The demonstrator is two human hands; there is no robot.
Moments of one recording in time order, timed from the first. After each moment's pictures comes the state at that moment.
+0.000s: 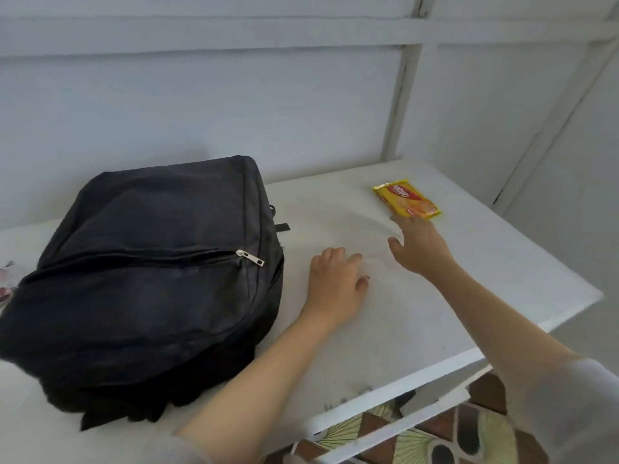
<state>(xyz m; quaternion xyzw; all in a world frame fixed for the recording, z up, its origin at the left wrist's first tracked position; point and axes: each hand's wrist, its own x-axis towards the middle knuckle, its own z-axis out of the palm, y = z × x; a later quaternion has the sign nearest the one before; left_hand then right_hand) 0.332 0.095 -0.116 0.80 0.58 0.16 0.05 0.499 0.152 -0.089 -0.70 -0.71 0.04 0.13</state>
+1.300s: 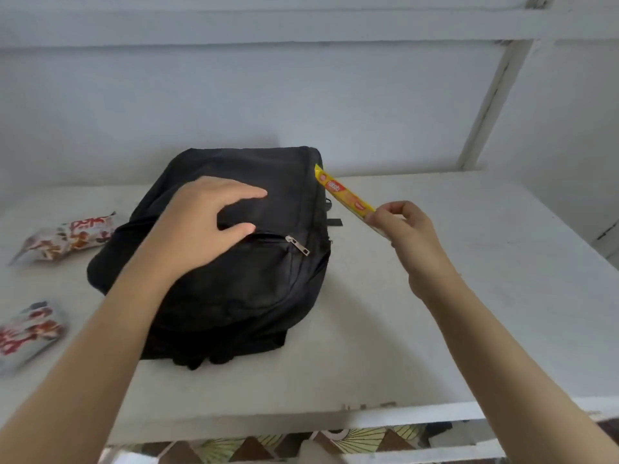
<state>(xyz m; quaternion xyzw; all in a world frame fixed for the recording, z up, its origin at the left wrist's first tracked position) 0.144 0.026 0.004 0.72 0.63 0.29 -0.01 0.397 0.095 -0.018 -0.51 -0.55 0.51 0.42</state>
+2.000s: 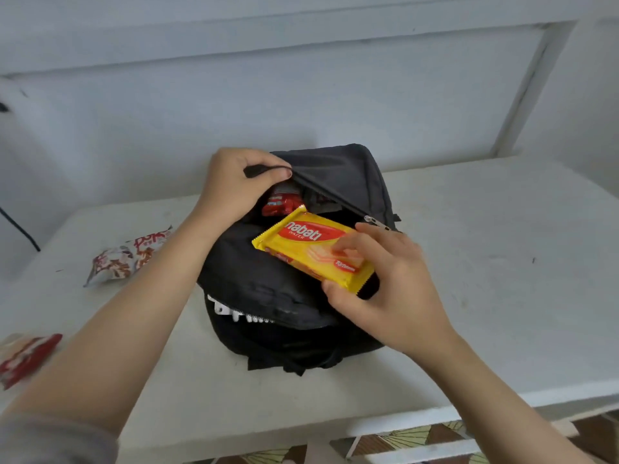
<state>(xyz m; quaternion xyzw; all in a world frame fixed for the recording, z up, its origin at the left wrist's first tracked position) 0.051 0.056 0.023 0.65 0.59 0.47 0.11 0.276 0.000 -0.037 -0.42 -0.82 0.14 0.37</state>
